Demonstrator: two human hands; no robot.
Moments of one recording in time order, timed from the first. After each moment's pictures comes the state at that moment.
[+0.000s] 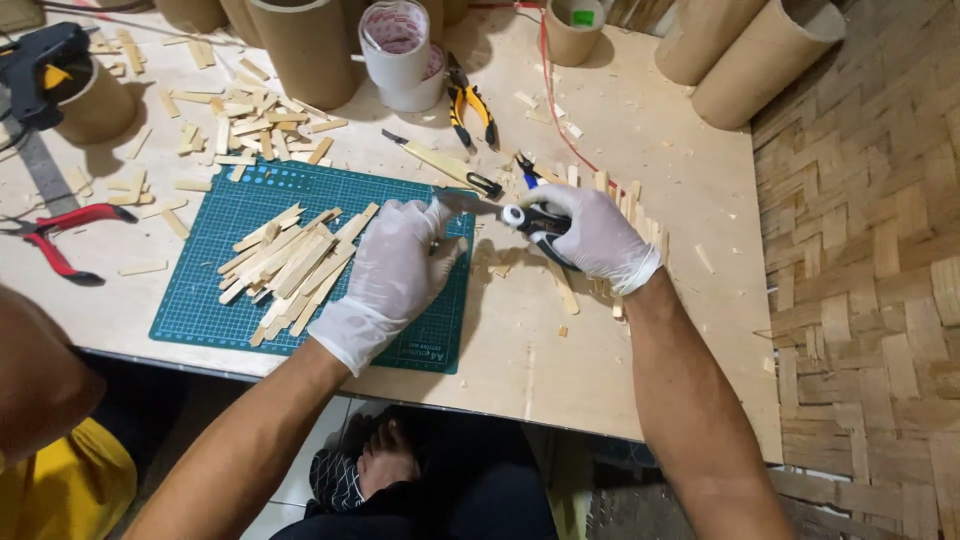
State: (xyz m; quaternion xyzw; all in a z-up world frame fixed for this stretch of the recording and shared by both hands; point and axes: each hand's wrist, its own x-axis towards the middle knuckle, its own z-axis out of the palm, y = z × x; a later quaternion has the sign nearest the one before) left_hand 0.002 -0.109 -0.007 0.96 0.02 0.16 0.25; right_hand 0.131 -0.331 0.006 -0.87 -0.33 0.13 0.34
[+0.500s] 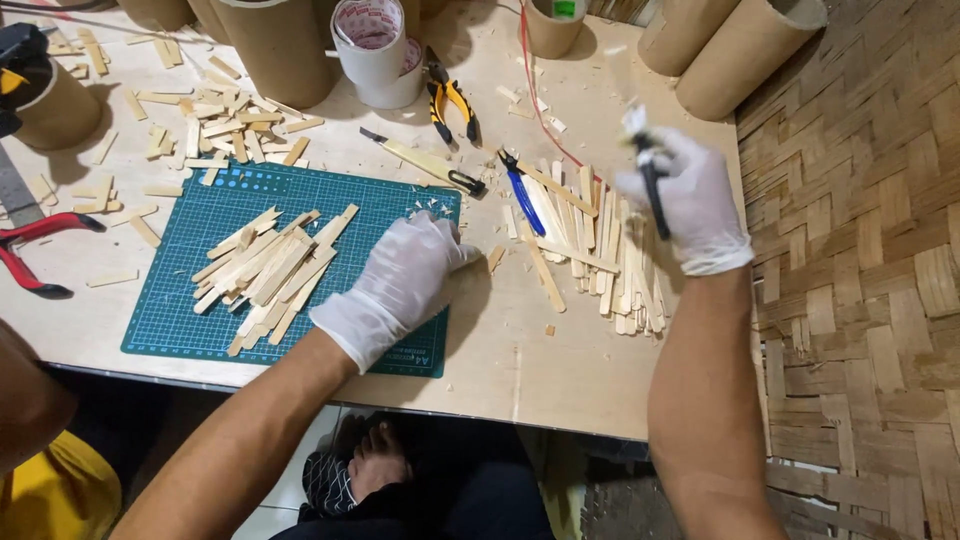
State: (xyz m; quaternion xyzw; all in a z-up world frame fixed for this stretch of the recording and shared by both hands) left_hand 0.019 -0.139 -0.023 0.99 -0.03 0.02 0.17; right_hand 0.141 -0.400 0.064 -0.83 -0.10 0.10 0.54
